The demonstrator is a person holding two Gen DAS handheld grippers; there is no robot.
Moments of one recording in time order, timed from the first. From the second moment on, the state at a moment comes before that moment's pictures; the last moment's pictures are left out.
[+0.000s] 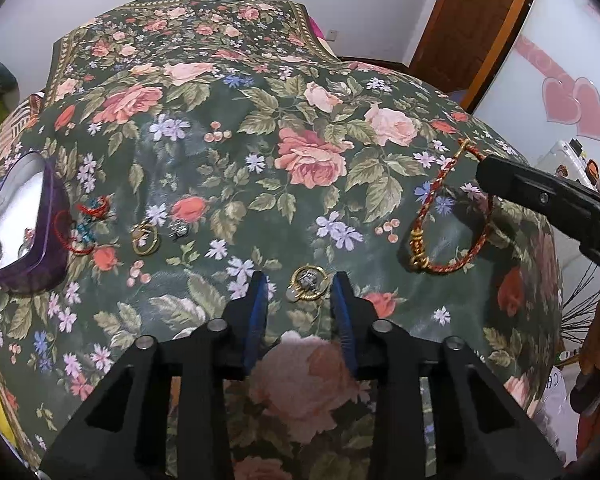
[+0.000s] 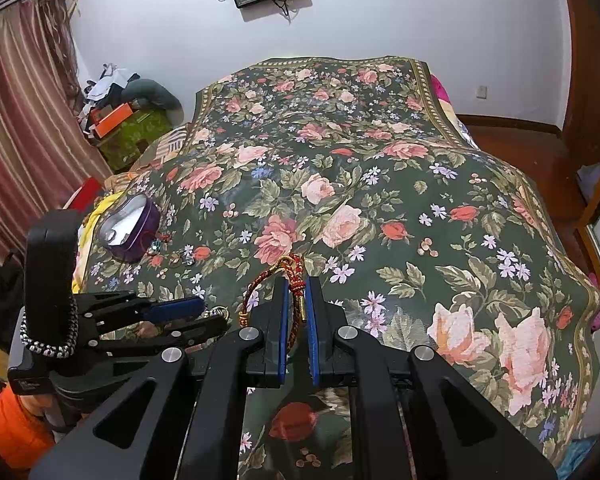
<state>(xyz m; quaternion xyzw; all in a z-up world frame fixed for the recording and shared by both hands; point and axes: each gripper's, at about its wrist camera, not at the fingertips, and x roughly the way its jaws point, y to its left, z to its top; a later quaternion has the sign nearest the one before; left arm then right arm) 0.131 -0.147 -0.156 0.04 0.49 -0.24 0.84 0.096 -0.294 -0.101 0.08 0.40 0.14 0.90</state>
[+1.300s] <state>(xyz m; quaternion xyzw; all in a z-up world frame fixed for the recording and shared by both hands) 0.119 -0.093 -0.089 0.00 0.41 -0.18 0.89 0.101 -0.245 -0.064 0.05 0.36 0.18 0.91</state>
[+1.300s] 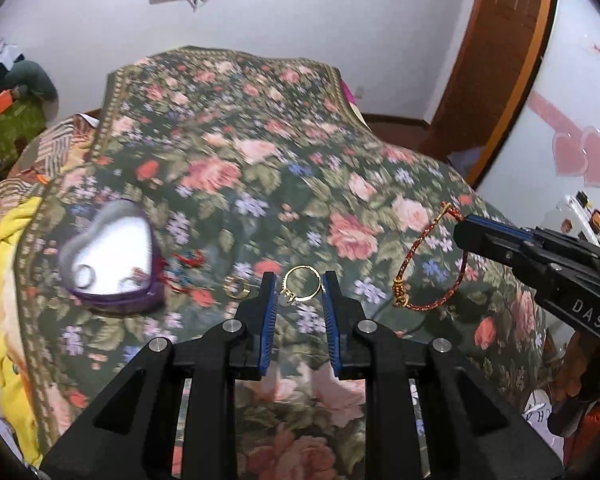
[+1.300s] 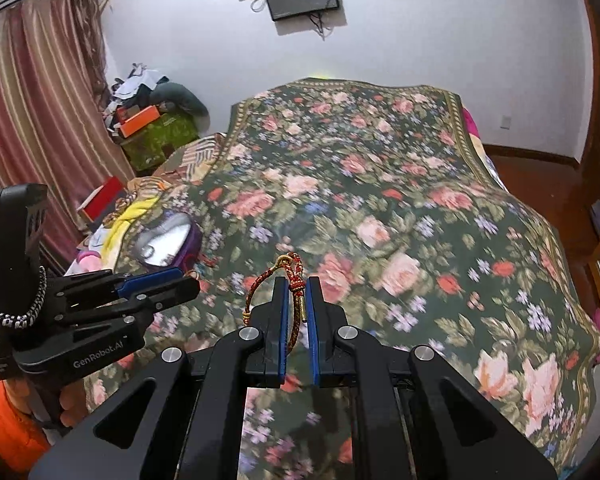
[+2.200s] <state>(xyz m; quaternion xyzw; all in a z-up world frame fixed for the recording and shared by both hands) 0.111 0.033 -0.037 -0.04 0.32 -0.07 0.94 0.130 -0.128 -0.033 0.01 0.32 0.27 0.91</state>
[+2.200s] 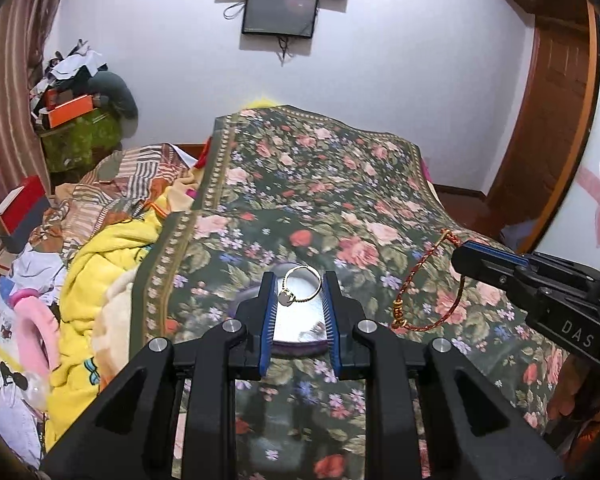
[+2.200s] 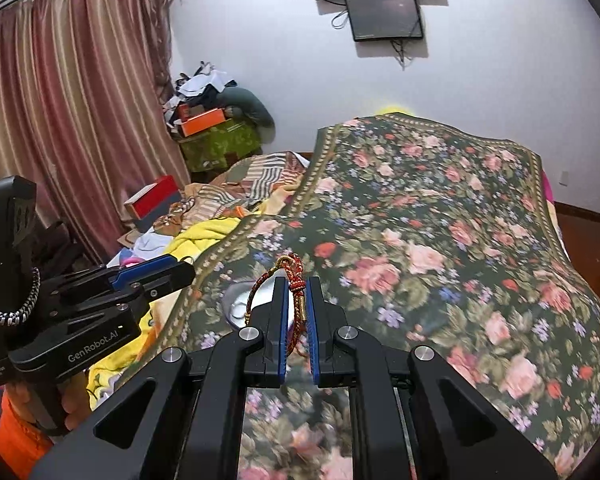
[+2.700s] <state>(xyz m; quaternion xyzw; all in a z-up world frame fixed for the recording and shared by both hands) 0.142 0.059 -0.064 -0.06 0.33 -0.06 0.94 0.163 -0.083 -0.068 0.00 0.35 0.30 0.89</state>
